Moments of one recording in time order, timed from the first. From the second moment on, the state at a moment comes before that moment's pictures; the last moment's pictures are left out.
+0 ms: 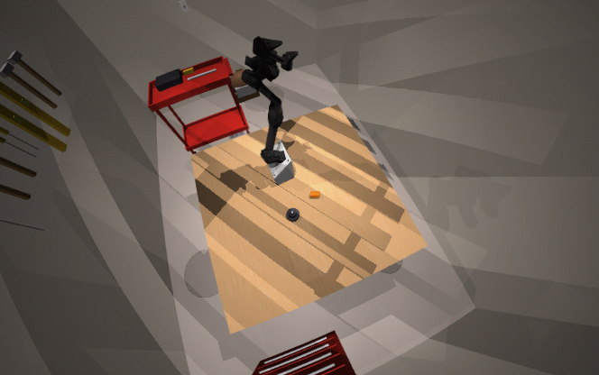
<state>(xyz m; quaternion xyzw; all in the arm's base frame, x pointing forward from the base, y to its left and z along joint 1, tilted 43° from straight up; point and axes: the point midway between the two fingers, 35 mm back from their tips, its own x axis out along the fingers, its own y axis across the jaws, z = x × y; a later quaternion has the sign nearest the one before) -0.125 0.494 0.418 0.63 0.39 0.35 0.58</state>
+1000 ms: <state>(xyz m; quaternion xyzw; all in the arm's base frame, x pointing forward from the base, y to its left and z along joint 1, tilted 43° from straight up) -0.010 0.090 0.741 0.68 0.52 0.39 -0.33</state>
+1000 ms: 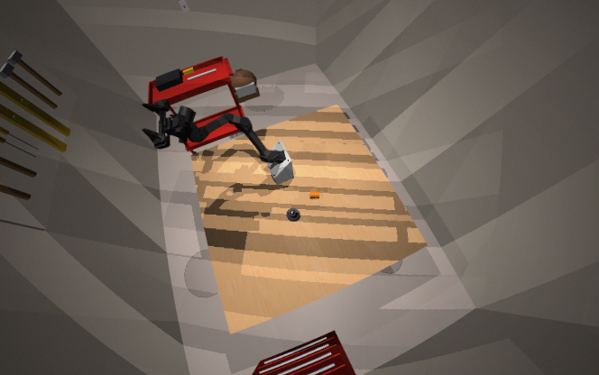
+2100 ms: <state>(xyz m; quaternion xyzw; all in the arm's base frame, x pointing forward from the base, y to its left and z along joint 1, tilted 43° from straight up) 0.503 0.048 0.347 0.47 -0.03 -0.06 -0.88</state>
